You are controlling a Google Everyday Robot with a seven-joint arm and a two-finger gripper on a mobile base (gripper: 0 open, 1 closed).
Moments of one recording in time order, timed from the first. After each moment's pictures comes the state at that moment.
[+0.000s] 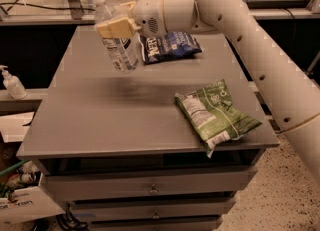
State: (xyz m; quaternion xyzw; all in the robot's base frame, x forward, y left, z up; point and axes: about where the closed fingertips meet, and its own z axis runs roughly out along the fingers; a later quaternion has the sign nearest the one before) arm 0.642 0.116 0.992 -0.57 -0.52 -0.51 0.39
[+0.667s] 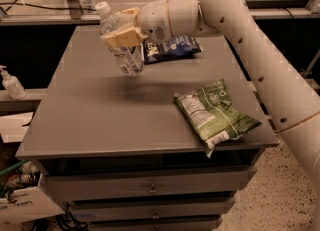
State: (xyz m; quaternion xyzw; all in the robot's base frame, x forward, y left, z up) arm 0.637 0.105 0.971 -0.53 -0.57 -0.50 0.37
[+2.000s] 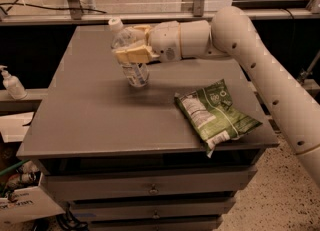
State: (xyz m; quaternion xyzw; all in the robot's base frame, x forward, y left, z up) arm 0.623 0.080 0.936 -0.52 -0.55 -0.52 0.38
